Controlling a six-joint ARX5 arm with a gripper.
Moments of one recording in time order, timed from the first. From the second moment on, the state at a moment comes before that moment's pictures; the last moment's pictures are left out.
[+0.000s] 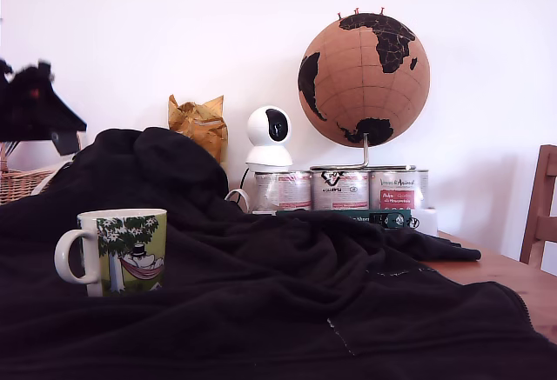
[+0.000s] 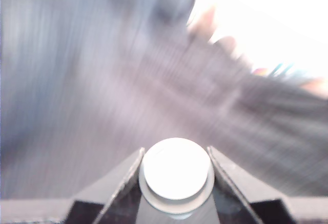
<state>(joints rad) 0.07 1.52 0.78 0.40 0.61 -0.05</state>
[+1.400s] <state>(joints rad) -0.19 1.47 0.78 -0.07 0.48 0.02</state>
